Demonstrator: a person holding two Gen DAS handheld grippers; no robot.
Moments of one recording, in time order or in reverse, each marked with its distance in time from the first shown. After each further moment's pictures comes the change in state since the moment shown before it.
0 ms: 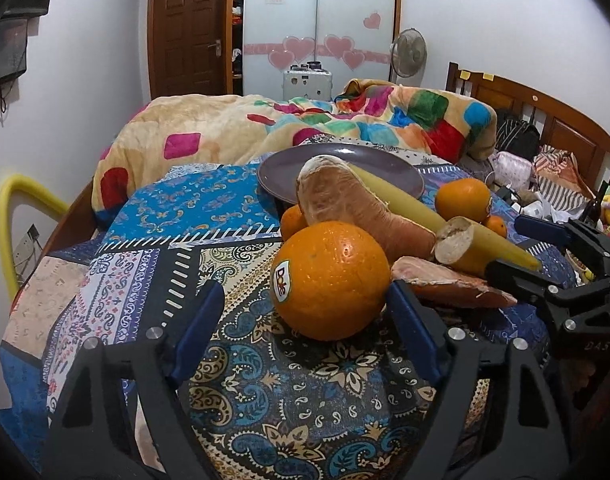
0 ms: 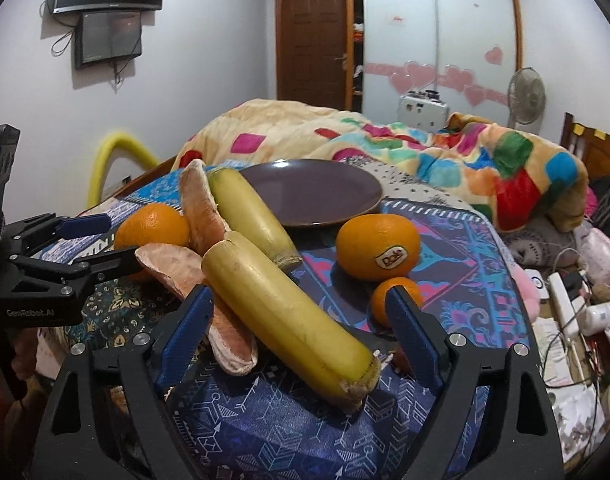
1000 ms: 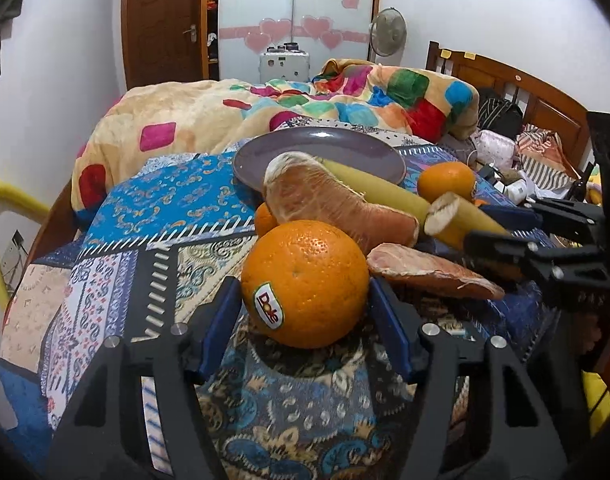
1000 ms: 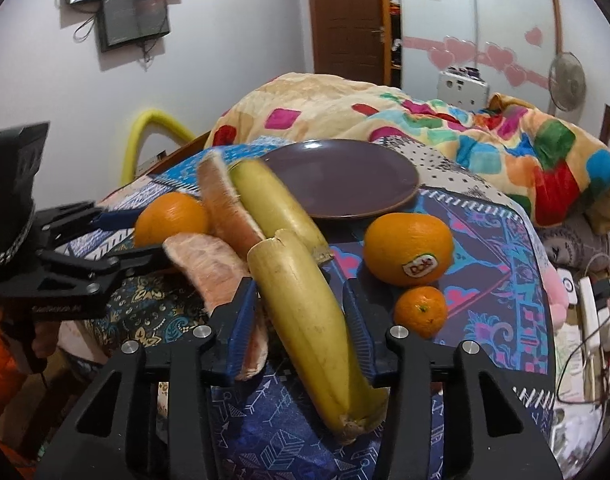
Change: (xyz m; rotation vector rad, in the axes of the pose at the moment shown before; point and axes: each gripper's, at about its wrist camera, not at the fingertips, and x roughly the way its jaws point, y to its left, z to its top) left arm 0.002 -0.003 0.009 0.051 0.086 -0.067; right arm 0.014 -0.007 0.018 -0.019 0.116 0.133
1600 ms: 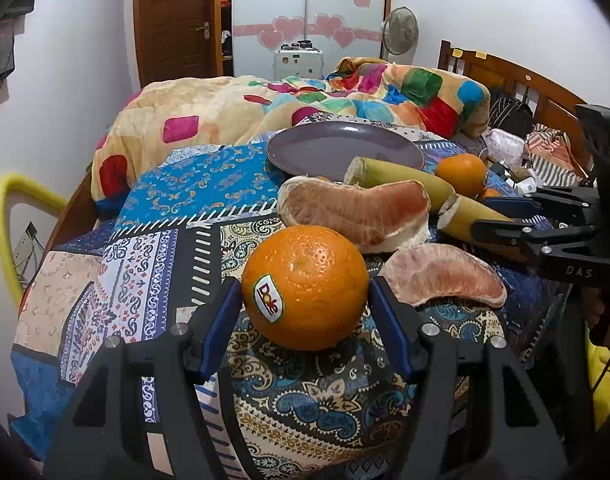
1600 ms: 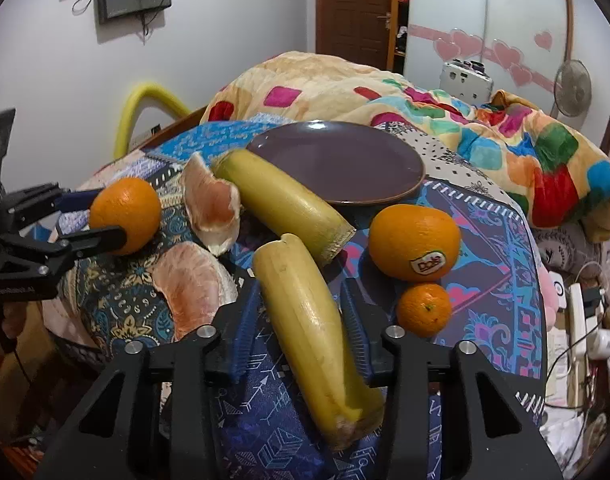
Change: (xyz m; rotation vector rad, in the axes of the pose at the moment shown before) left arm -0.019 0.016 -0.014 -0.016 0.002 0.045; right arm 0.009 0.005 0.004 -0.050 0.076 -0.029
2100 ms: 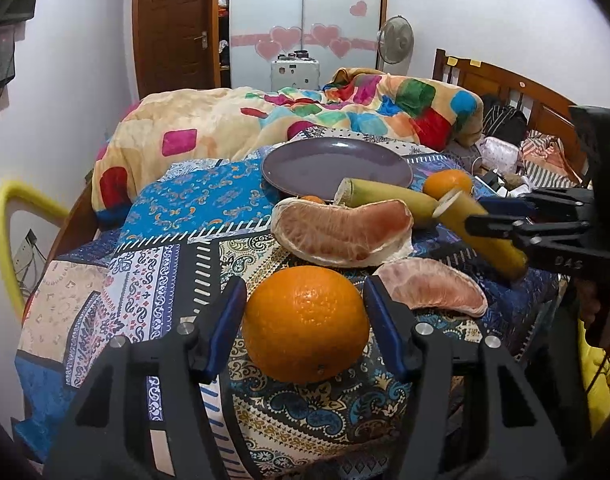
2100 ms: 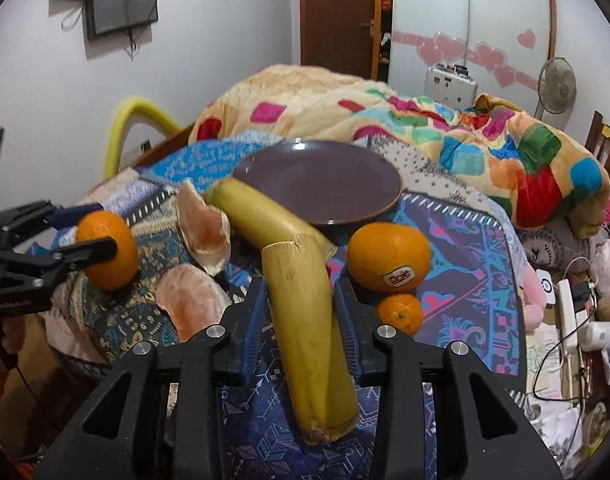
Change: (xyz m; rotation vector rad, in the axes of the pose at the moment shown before) left arm -0.017 -0.003 0.006 0.010 -0.032 -0.010; right arm -0.009 0.001 0.009 0.022 -0.008 -0.038
